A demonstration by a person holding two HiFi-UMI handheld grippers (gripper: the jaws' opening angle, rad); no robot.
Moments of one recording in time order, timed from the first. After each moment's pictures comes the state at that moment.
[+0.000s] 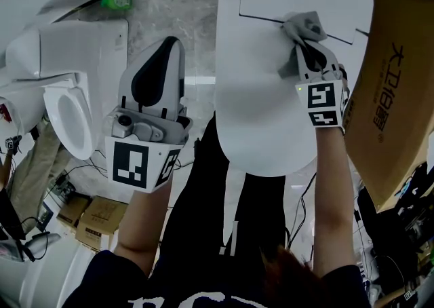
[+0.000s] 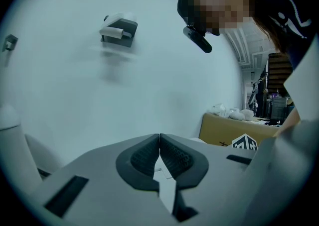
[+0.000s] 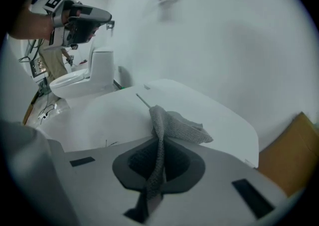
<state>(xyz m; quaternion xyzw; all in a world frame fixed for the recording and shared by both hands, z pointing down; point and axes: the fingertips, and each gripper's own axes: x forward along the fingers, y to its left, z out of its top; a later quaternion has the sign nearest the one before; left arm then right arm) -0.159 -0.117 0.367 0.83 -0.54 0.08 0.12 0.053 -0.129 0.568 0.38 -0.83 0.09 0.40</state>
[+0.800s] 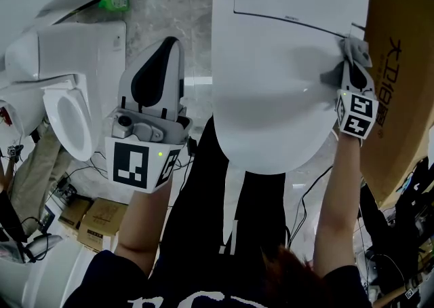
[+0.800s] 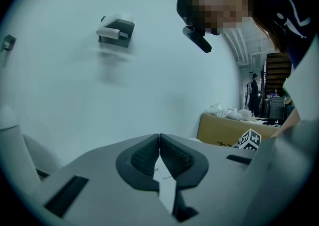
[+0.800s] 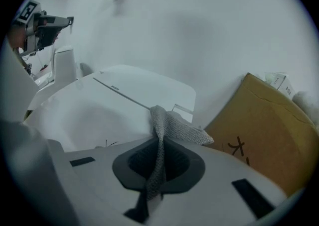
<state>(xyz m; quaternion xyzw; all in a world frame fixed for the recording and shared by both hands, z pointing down) -0.153 -0.112 0.366 0.84 -0.53 0.08 0.12 0.216 -0.107 0.575 0.54 -0.71 0.16 0.41</state>
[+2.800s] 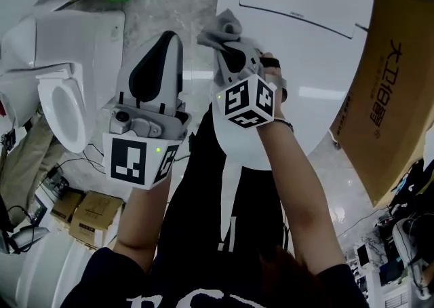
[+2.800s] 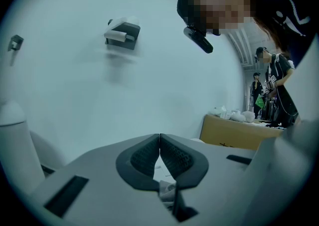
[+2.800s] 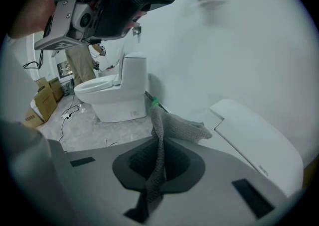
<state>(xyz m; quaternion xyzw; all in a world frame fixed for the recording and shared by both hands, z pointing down) -0.165 -0.099 0.368 0.82 -0.55 0.07 0.13 -0.126 -0.064 0.568 0.26 -0.89 0.07 0.38</state>
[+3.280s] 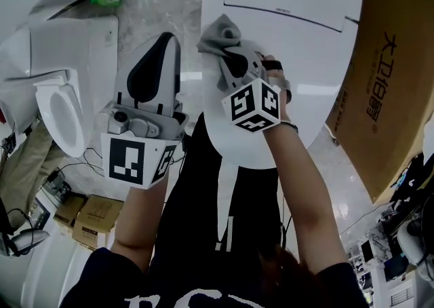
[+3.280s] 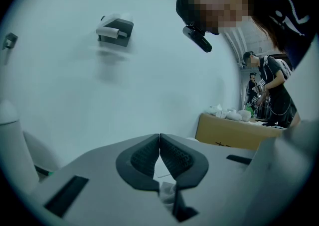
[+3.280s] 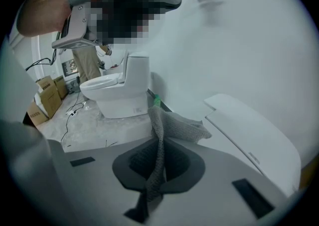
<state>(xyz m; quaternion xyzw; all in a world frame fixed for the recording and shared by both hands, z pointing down) -0.135 -0.102 0.373 0.83 -0.53 0.08 0.13 -0.089 -0.052 0.570 0.23 -0.89 0.07 0.39</state>
